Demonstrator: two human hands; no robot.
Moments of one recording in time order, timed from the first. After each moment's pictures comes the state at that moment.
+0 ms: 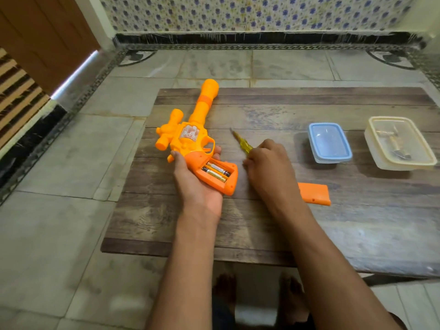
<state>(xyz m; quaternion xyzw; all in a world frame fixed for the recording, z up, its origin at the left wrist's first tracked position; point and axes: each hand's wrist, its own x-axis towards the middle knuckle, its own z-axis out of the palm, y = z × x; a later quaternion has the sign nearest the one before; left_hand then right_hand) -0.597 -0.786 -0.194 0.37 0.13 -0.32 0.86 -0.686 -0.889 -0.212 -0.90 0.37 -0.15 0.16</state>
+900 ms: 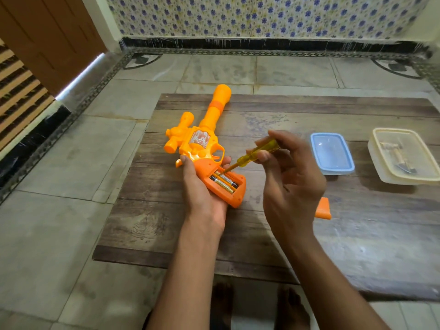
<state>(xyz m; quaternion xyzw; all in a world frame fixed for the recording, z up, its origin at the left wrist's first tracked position) -0.610 -0.796 -0.196 0.45 0.12 -0.33 0.82 -0.713 -0.857 -0.181 -0.71 0.18 -0.55 0.40</state>
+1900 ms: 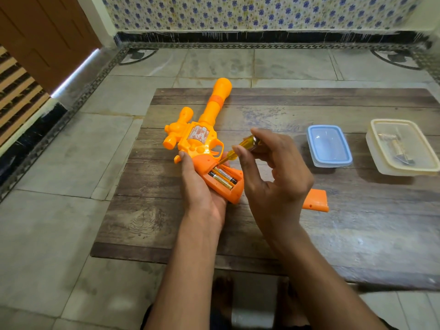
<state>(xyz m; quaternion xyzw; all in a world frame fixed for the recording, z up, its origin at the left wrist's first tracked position) -0.611 -0.798 -0.211 0.43 0.14 -0.36 0.82 -0.707 -0.849 -0.181 -0.75 0.20 -0.59 0.23</state>
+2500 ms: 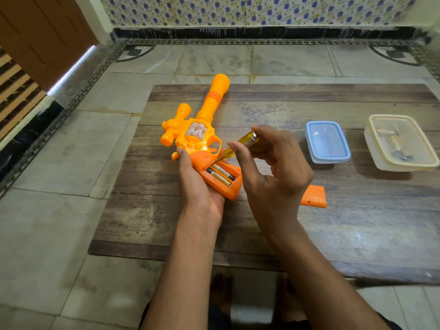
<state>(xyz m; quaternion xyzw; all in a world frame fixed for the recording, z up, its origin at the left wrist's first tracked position) -0.610 -0.797 -0.210 0.44 0.13 -0.36 0.81 -0.706 -0.851 -0.181 -0.74 0.22 -0.59 0.25</state>
